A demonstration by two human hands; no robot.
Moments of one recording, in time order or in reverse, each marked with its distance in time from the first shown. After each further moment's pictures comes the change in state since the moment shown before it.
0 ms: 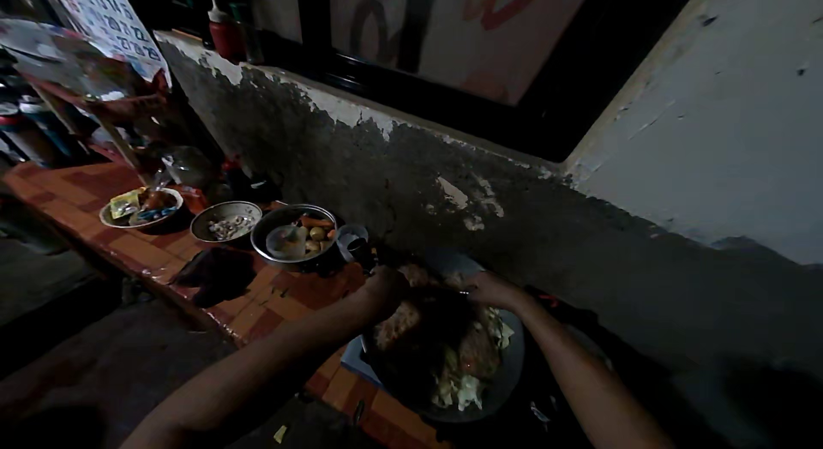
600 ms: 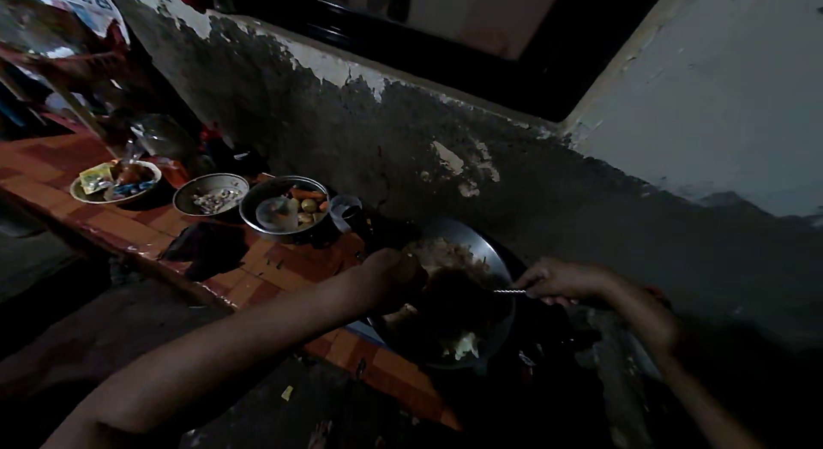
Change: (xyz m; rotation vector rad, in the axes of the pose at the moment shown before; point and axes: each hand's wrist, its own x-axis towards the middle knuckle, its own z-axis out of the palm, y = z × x) left_hand -0.062 0.011 -0.016 -0.063 0.062 0.335; right_hand -0.129 0.010 -0.024 0.205 -0.199 0.306
